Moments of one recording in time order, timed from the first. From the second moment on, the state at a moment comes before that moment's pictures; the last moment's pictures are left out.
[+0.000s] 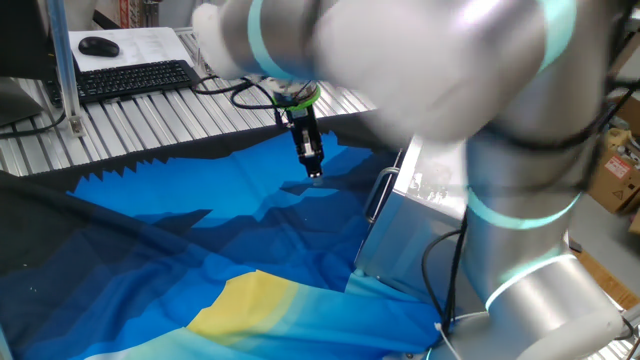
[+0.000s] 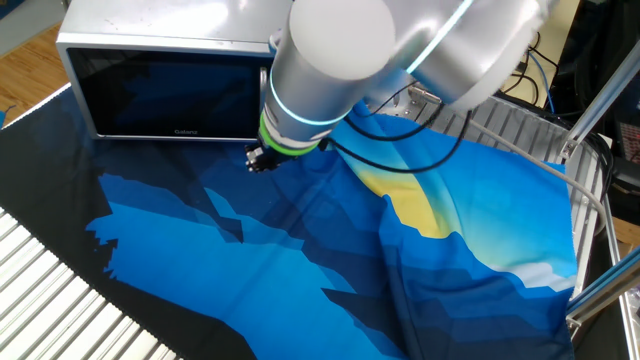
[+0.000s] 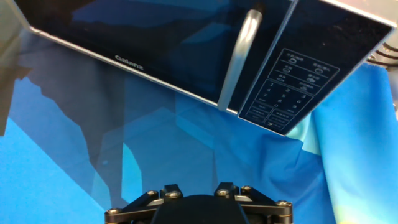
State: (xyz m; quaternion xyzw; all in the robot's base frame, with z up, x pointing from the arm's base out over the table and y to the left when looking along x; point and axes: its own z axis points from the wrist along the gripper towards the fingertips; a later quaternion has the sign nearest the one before) arm 0.468 -0.041 0.140 0.83 0.51 -0.19 0.06
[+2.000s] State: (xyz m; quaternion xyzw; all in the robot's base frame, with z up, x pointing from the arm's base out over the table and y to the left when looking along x) arm 0.437 -0.026 0.197 0.51 0.82 0.09 -0.24
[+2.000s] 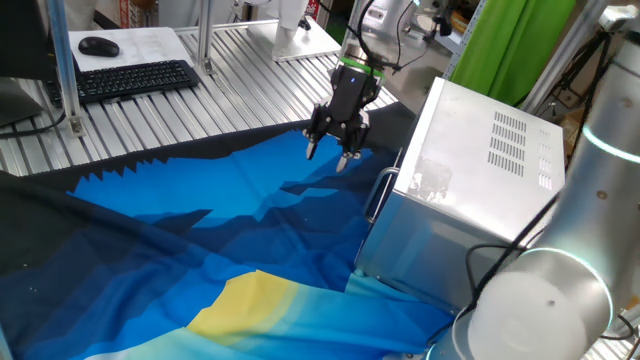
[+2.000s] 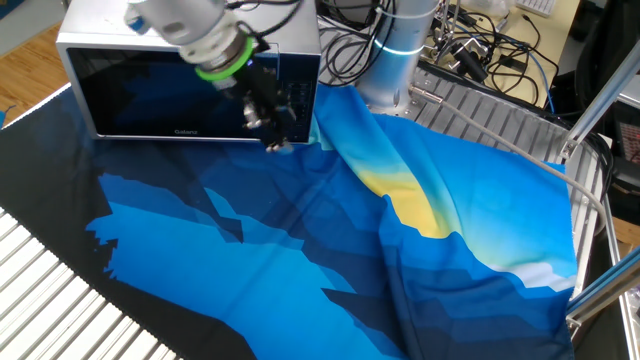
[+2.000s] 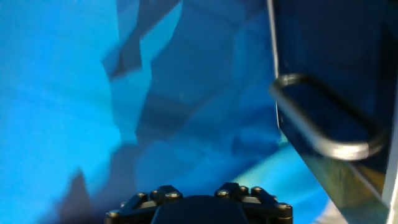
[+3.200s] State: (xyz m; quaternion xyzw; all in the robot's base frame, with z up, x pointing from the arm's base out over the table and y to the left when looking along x) arm 0.446 -0.026 0.183 0.54 0.84 -0.08 -0.03
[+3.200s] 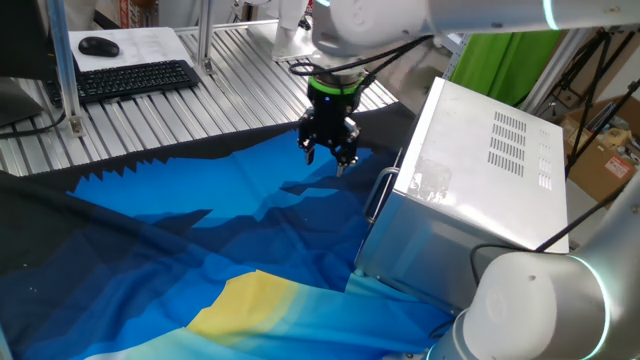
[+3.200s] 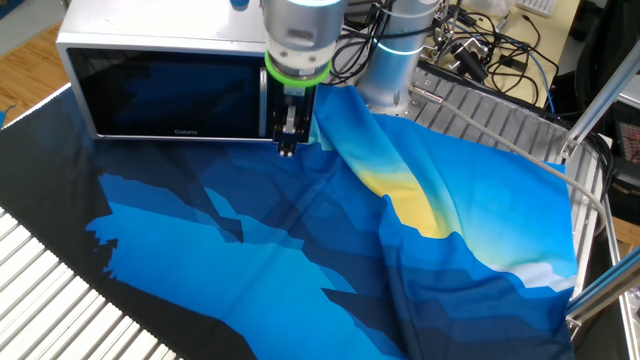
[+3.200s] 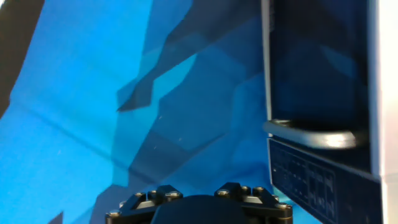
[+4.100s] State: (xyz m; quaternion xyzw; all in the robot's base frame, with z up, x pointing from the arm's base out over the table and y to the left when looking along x) arm 0.449 -0.027 0.180 0.57 0.82 -0.03 -0.09
